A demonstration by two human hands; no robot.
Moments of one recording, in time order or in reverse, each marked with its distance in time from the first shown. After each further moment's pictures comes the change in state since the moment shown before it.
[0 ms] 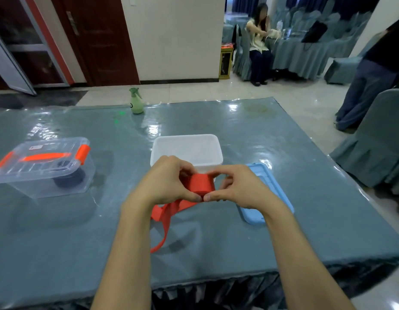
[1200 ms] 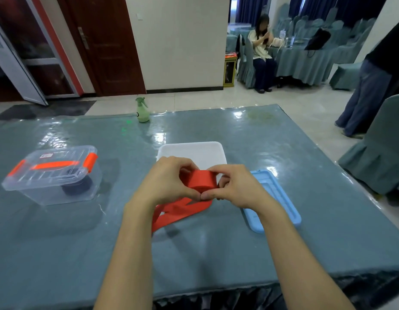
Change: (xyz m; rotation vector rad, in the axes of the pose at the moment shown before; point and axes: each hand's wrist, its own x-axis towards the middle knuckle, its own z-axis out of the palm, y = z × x) left_hand 0.012 -0.003 -0.010 0.066 0.083 -0.021; right_hand 0.023 -0.003 0.005 -0.040 0.060 -0.104
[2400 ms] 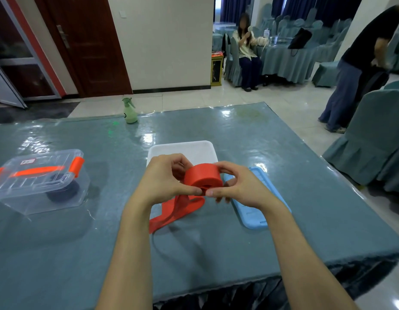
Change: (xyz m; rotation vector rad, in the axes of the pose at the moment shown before) left_hand 0.009 -0.007 0.012 -0.235 0.061 0.020; right_hand -0.013 0.020 -0.013 0.257 0.014 0.093
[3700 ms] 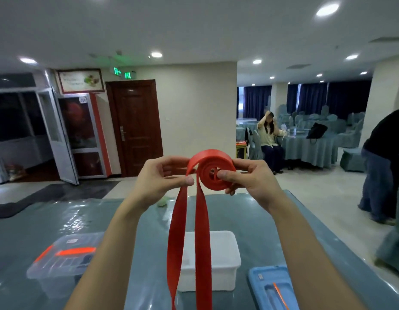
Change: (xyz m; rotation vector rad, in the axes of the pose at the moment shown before) left_hand 0.045 0.151 -0.155 -0.302 0.205 0.334; right_hand 0.060 -0.221 -0.062 0.197 0.125 -0.456
